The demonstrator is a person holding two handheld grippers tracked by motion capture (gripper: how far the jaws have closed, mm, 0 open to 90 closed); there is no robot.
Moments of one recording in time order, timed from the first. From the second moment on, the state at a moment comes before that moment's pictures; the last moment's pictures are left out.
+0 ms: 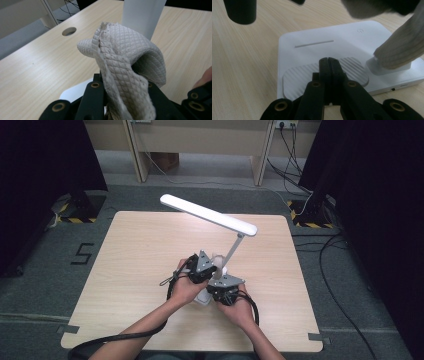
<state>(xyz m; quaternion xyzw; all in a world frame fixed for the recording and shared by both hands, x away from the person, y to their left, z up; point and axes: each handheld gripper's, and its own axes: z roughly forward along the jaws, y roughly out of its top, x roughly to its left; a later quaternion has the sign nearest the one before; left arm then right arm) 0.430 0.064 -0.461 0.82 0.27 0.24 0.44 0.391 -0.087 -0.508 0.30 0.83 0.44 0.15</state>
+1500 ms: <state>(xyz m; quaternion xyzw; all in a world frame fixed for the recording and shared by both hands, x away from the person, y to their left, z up) 0.410 0.119 -0.440 0.84 0.28 0.25 0.40 0.364 -0.080 -0.457 0.27 0.82 0.45 0.23</state>
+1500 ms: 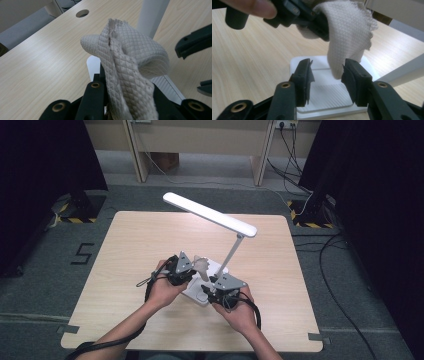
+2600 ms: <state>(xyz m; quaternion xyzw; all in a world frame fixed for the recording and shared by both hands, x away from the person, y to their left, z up) 0.372 0.103 -0.442 0.83 0.26 0.21 0.46 0.356 -0.107 -0.441 0.28 0.80 0.44 0.30</state>
